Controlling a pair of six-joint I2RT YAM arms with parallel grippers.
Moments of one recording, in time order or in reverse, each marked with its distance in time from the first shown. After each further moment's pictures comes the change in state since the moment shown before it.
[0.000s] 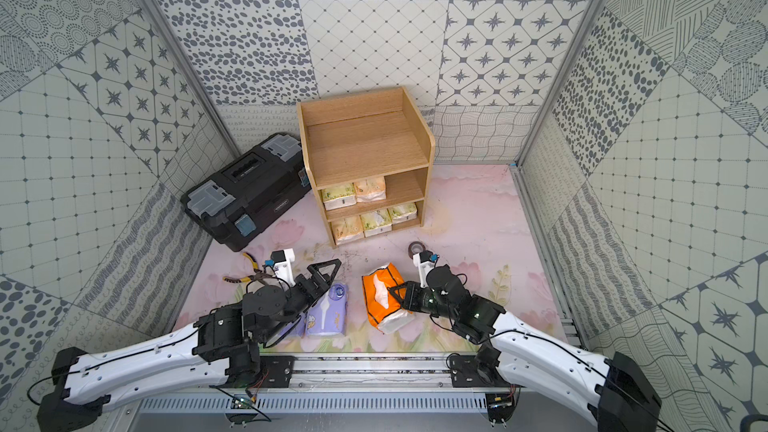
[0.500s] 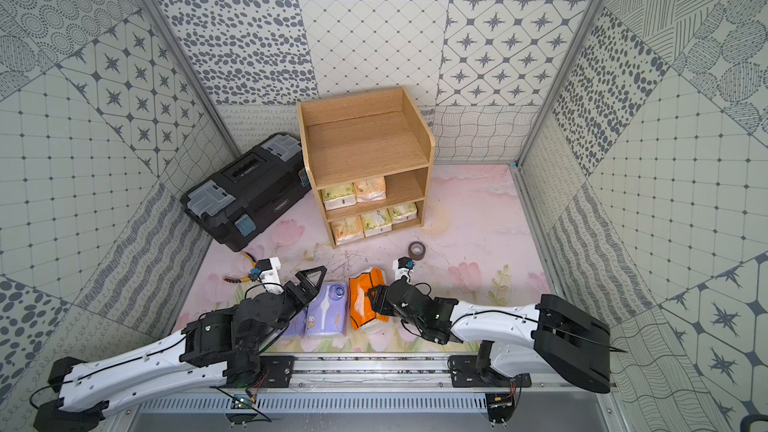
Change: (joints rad) left arm 0.000 -0.102 -0.020 -0.230 -0.081 -0.049; right arm 0.216 0.380 0.087 0.228 0.346 0.111
